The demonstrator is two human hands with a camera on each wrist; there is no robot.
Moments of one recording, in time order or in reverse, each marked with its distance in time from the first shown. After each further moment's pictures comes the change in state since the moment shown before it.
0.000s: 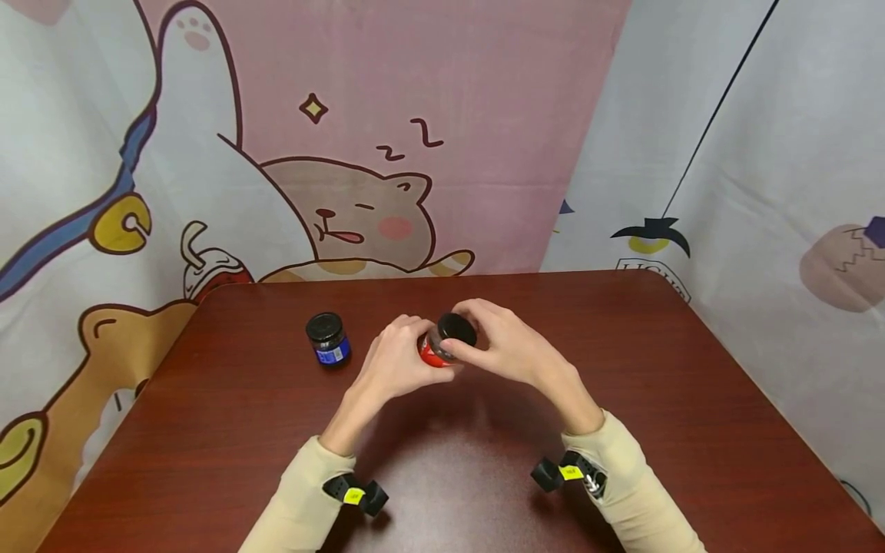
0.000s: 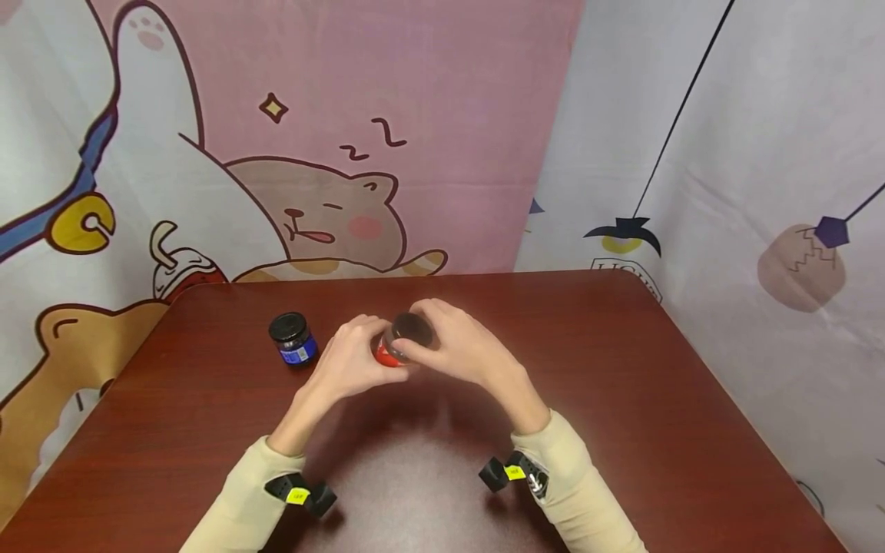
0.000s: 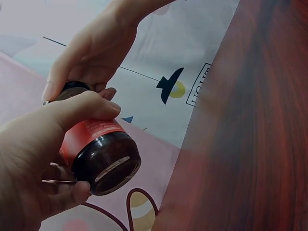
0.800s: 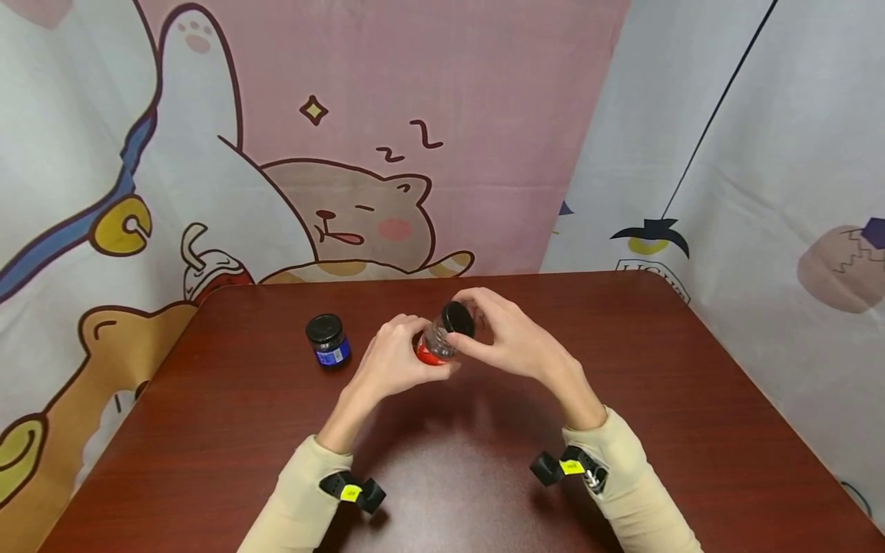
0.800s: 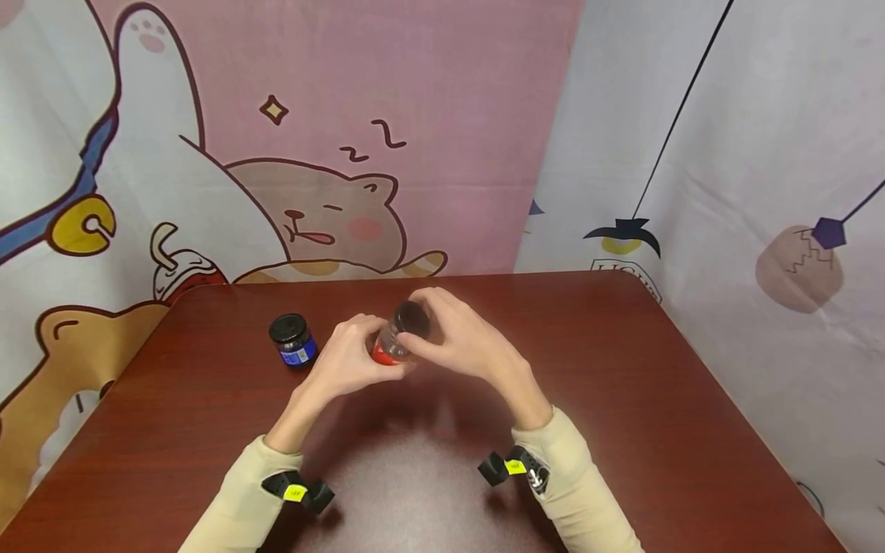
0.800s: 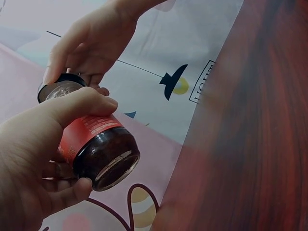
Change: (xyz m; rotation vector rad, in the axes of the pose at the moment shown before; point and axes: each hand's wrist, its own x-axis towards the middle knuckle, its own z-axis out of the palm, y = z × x) left_hand 0.002 -0.008 -0.003 -0.080 -0.015 -0.014; right_hand 0.004 0.000 -0.011 0.064 0.035 -0.079
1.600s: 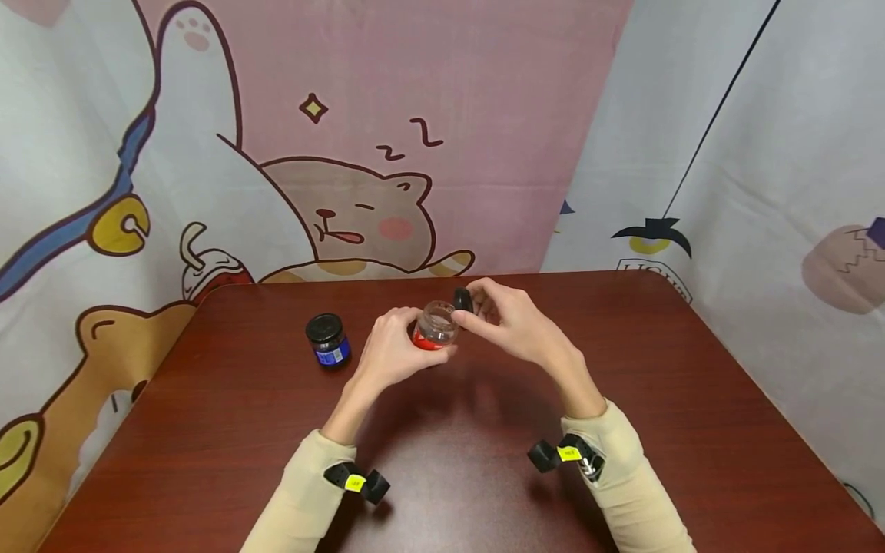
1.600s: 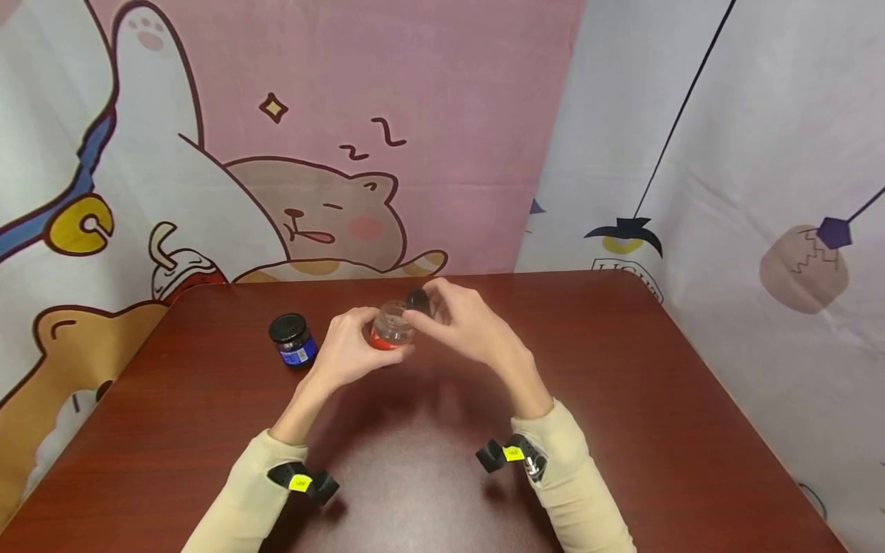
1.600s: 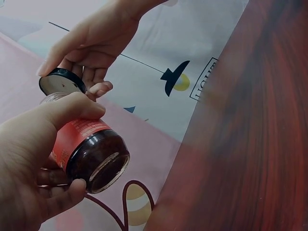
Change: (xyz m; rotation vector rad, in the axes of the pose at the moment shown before) left_hand 0.009 -0.011 0.004 -0.035 0.080 -0.078; right_hand 0.007 0.011 -0.008 0.028 0.048 0.126
